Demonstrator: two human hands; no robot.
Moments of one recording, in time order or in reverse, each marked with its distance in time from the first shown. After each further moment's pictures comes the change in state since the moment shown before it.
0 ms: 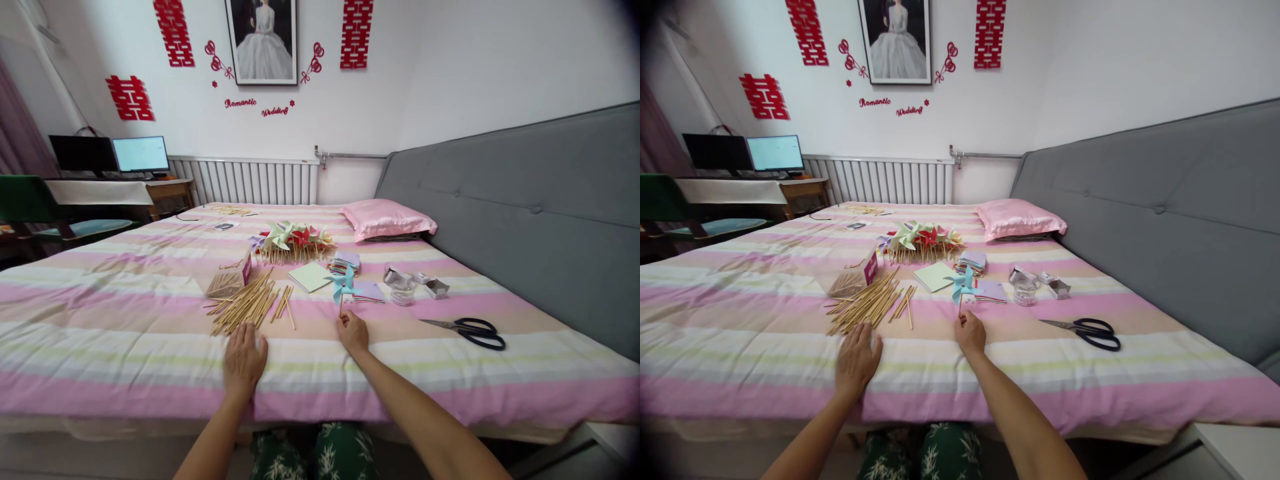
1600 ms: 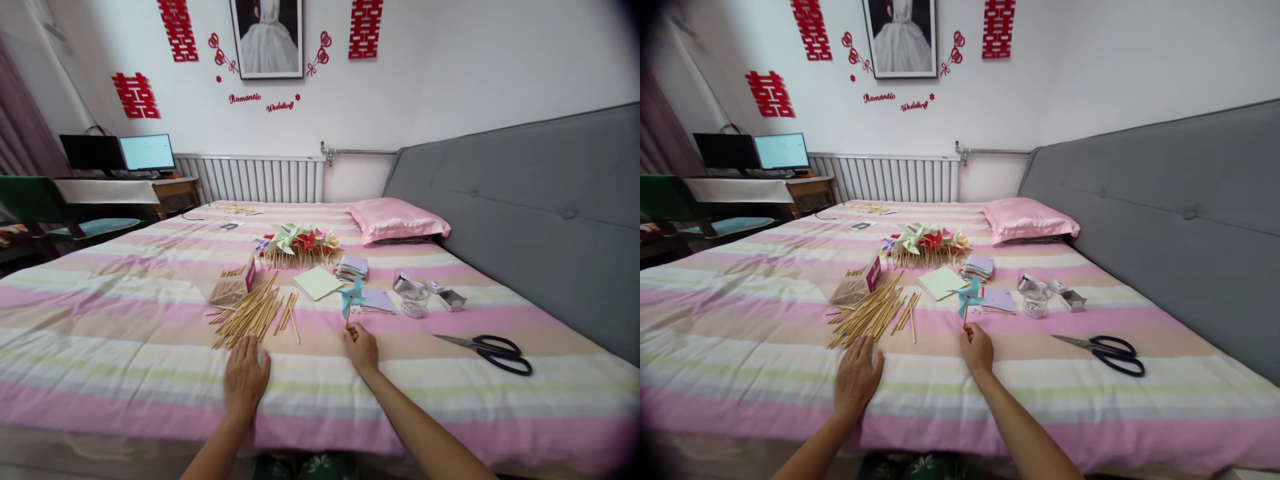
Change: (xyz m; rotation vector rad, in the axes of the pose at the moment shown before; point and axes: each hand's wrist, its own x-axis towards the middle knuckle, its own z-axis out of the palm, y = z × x) left_hand 0.004 -0.003 -0.001 0.022 -0.041 0.001; right_hand 0.002 -0.001 0.000 0.118 -0.023 0.035
